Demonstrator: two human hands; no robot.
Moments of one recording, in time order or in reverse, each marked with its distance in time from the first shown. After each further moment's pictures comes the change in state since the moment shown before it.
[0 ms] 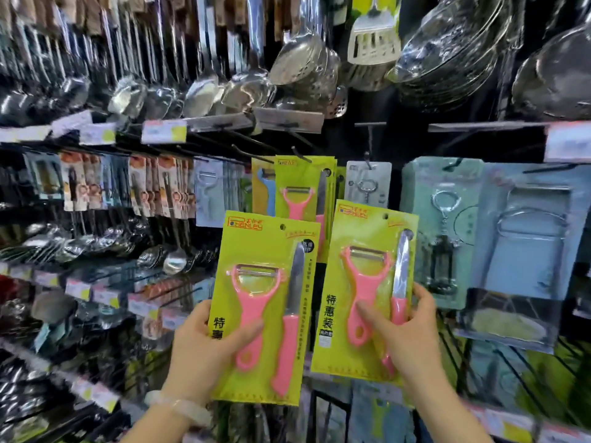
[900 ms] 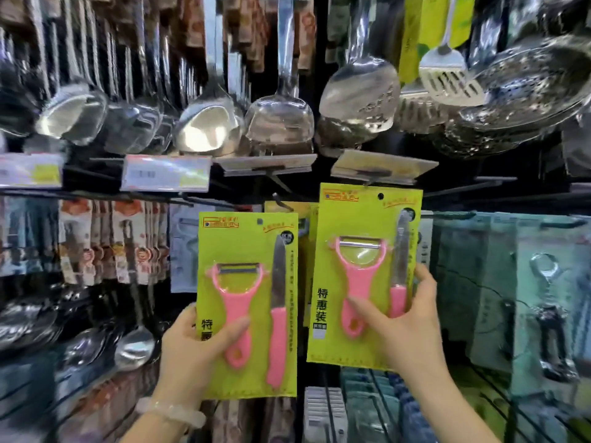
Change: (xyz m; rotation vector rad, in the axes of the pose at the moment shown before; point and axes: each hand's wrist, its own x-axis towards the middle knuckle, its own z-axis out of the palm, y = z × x) left_hand 0.227 -0.024 -0.055 -0.286 -0.161 0.012; right_hand 0.073 -0.062 0.168 -0.177 0.129 -0.214
